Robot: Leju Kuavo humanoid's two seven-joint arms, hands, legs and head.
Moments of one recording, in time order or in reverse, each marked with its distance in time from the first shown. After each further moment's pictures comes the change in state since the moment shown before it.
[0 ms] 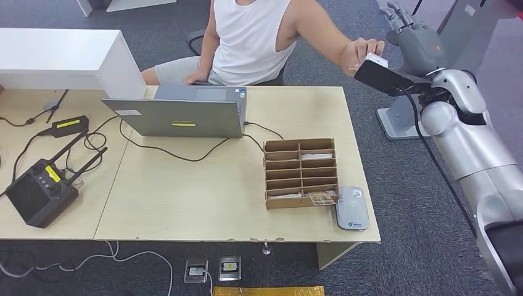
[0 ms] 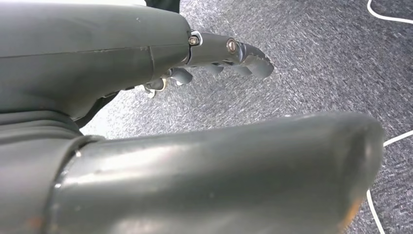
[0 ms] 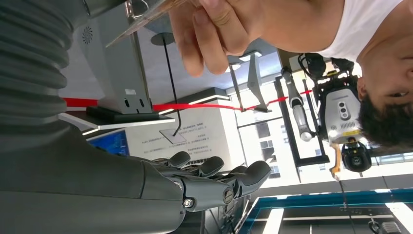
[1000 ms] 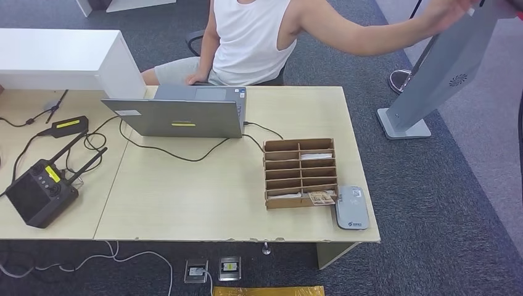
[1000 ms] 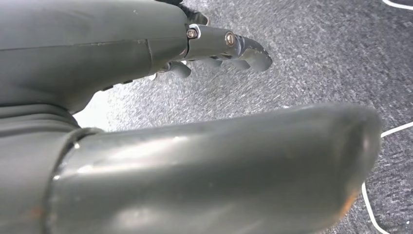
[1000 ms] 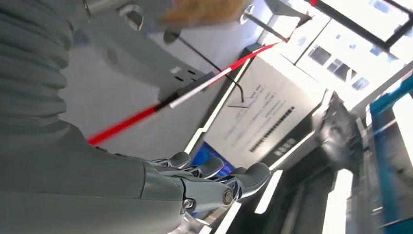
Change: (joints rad) left arm 0.021 -0.029 0.037 0.000 0.005 0.034 0.000; right arm -0.259 -0.069 -0.256 0.378 -0.372 -0.159 -0.066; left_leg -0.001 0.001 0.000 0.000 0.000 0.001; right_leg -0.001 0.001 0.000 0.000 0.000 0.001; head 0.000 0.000
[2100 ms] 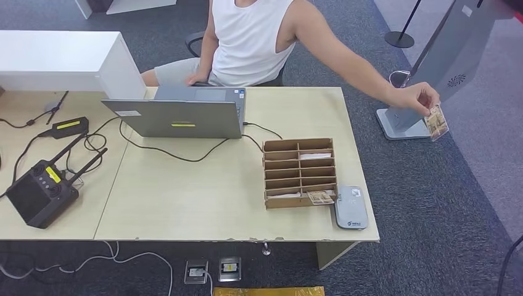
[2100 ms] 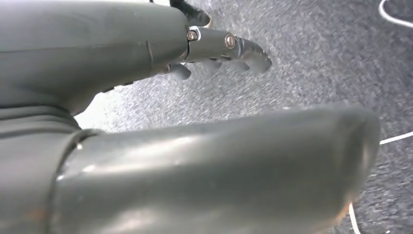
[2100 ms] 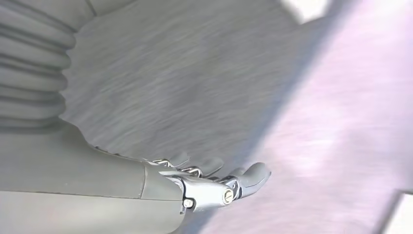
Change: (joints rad) left arm -0.011 -0.025 0.036 0.000 0.023 0.035 0.008; right arm 0.564 -0.153 -0.743 0.308 -0.350 -0.096 0.234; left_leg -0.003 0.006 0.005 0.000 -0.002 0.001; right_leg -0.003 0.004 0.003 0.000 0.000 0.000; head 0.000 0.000
